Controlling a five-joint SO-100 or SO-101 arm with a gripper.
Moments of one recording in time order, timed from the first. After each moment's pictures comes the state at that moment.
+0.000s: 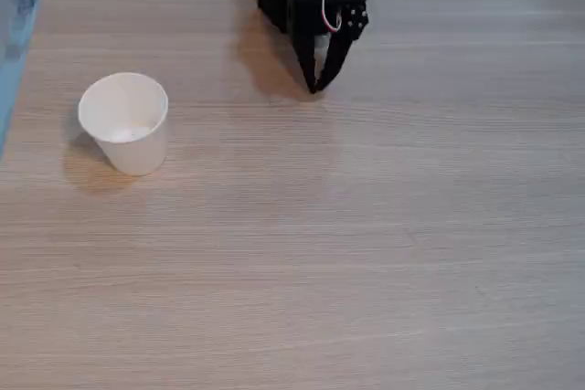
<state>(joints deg) -1.5 189.5 174.8 76.2 -91.8</state>
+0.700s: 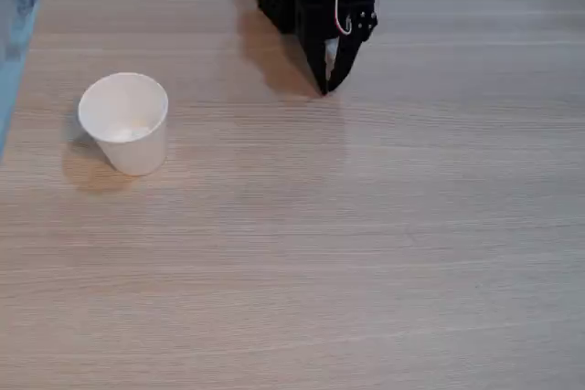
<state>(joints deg) -7.6 190.8 177.1 76.7 -90.0</state>
